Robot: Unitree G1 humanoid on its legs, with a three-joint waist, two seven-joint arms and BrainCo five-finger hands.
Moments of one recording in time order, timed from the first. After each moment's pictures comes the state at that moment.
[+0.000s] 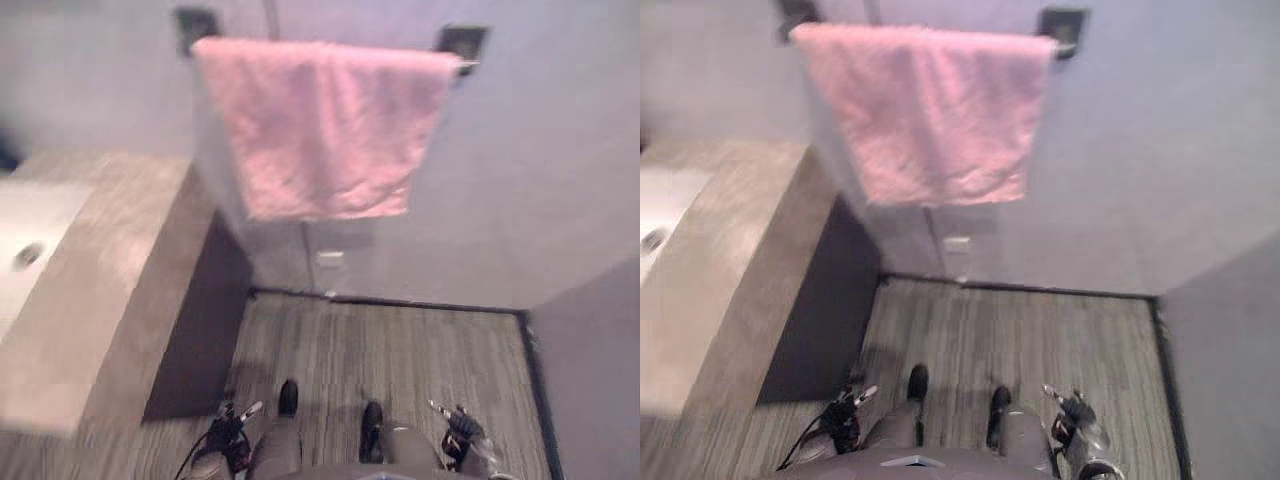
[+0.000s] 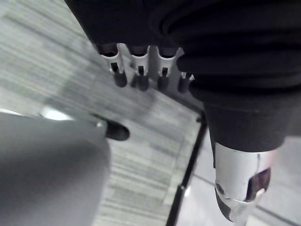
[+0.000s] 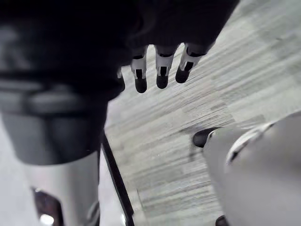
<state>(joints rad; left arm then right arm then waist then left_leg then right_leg) 0.04 0.08 0.13 1.04 -0.23 -0.16 0.04 -0.09 -0.12 -0.27 1.16 0.26 -0.10 -0.04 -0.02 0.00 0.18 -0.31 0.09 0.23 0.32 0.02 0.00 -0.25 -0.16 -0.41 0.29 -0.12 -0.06</state>
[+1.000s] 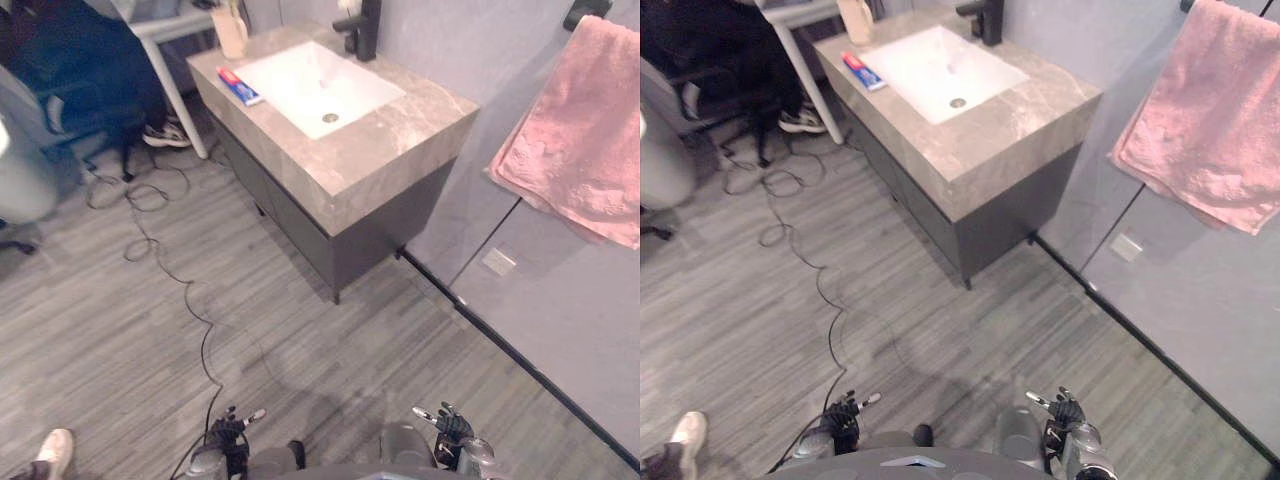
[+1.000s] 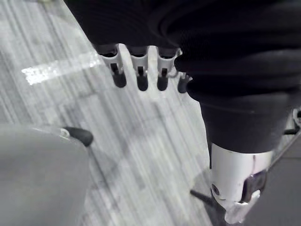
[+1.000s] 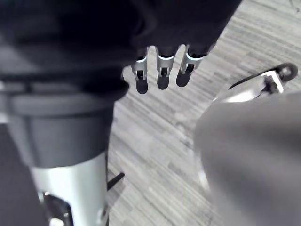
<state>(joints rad) 0.05 0.11 0.15 1.13 -0.09 -0.13 0.03 -0.02 -0.10 -0.15 1.10 0.14 -0.07 -0.01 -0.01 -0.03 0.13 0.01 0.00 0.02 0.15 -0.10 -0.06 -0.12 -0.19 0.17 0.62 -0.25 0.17</state>
